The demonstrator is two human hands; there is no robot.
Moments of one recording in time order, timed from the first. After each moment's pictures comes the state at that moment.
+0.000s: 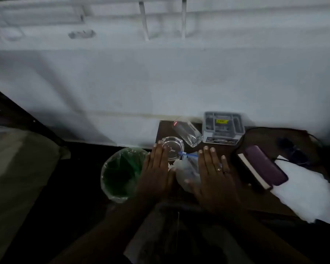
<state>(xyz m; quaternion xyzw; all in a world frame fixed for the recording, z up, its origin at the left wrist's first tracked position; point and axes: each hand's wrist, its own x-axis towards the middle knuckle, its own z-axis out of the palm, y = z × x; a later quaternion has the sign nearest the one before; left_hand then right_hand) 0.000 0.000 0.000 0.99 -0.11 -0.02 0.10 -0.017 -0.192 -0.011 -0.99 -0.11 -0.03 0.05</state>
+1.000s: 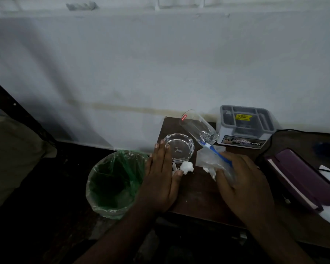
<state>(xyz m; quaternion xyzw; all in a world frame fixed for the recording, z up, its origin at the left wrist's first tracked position) 0.022 0.002 -0.109 0.95 -0.13 0.12 0.24 0.007 -0.210 -0.059 -0.94 -0.08 -0.20 0.28</state>
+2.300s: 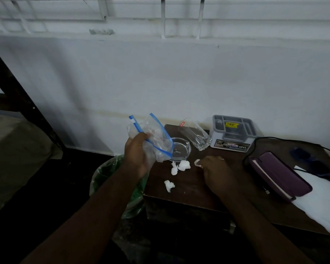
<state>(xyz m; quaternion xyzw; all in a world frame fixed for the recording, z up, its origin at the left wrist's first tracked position) 0.050 0.037 -0.030 0.41 0.14 0.03 0.90 0.046 -0.197 -0.097 -0.98 -0.15 -0.07 0.15</state>
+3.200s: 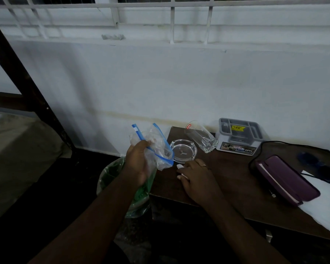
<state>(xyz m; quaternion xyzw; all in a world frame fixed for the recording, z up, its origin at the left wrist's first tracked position) 0.041 0.055 -0.047 0.41 0.17 0.01 0.90 0.019 -0.136 -0.092 -0.96 -0.22 -0.10 0.16</state>
